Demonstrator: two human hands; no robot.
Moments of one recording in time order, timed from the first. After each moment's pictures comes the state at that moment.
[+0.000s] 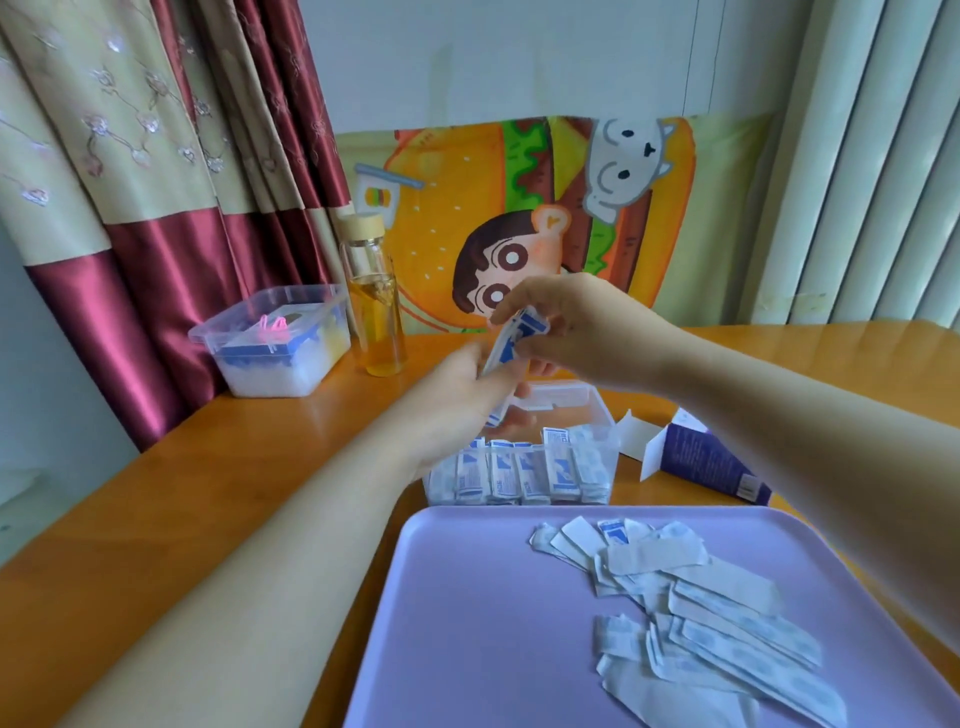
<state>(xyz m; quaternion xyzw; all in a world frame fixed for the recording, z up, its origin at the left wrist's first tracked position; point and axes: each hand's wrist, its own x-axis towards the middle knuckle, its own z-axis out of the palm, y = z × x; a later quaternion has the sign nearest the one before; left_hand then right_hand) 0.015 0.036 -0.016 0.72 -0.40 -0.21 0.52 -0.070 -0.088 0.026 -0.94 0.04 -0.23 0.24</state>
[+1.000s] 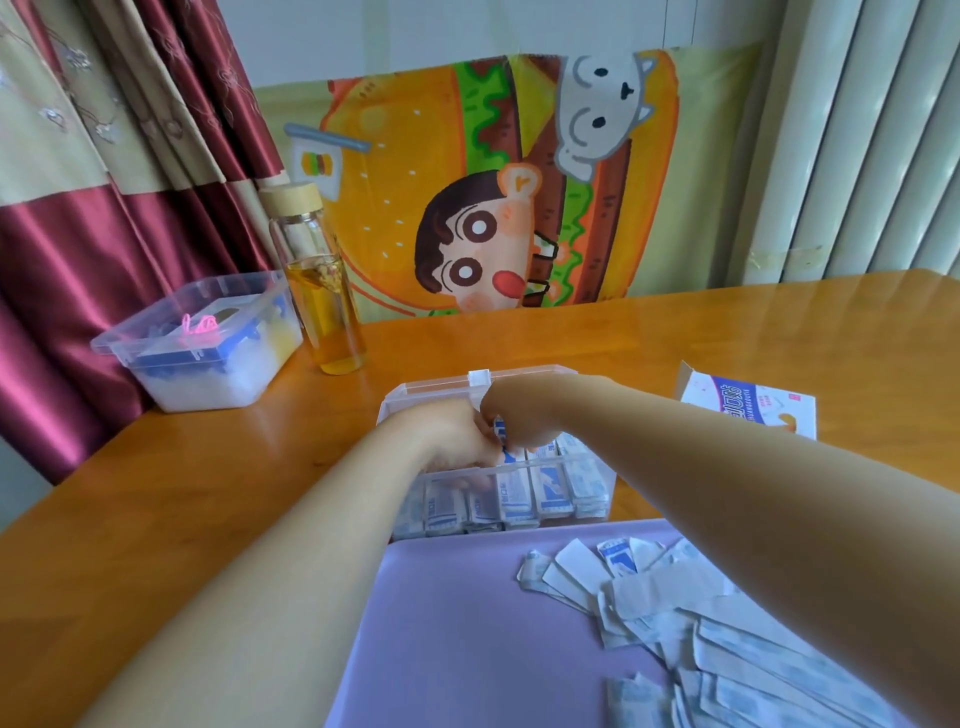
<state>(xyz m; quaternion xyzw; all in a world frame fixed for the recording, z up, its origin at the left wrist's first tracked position) 0.084 -0.045 -0.066 0.88 -0.38 -0.27 0.12 0.027 -0.143 -0.067 -0.98 0.13 0.15 0.02</state>
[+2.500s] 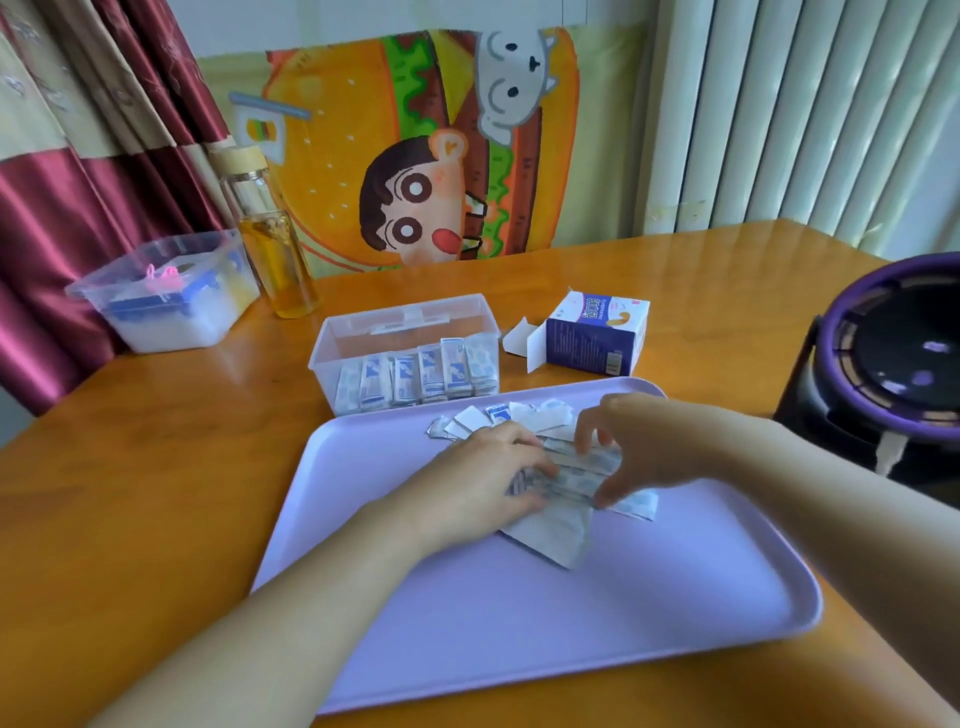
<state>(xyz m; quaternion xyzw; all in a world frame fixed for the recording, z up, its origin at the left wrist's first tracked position) -0.088 0.025 -0.122 0.73 -0.66 -0.12 0.14 -0.229 -0.106 -0.083 -0.97 0.21 0.11 0.08</state>
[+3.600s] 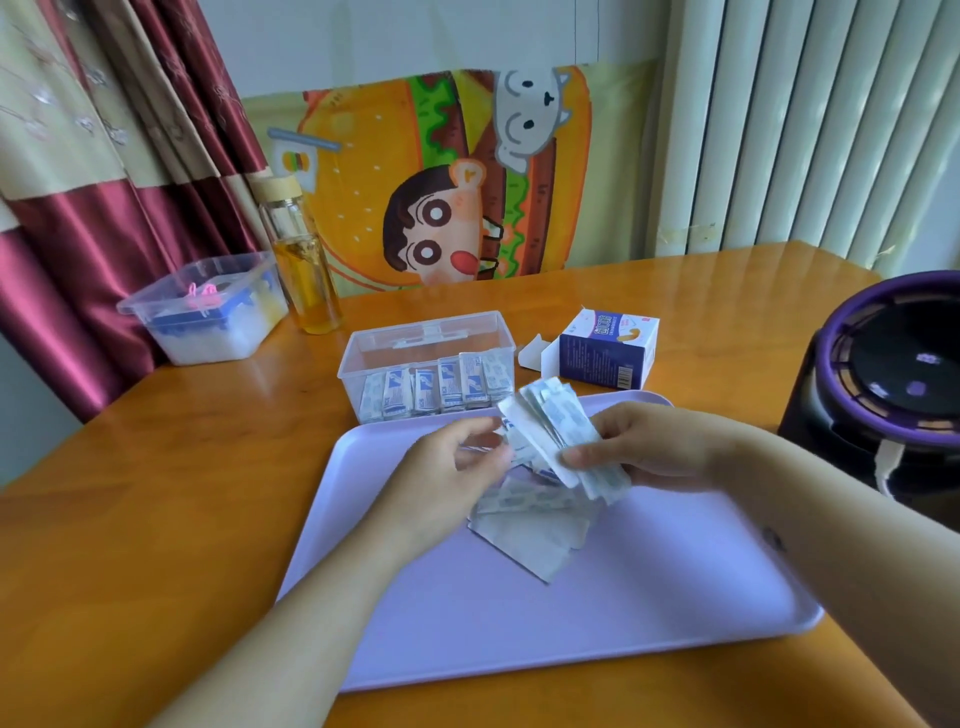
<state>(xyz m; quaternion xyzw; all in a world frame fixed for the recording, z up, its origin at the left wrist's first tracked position) -0.094 0.069 -0.110 0.74 -0.44 -0.21 0.45 -0.230 -0.103 -0.095 -0.74 0.19 0.05 0.64</state>
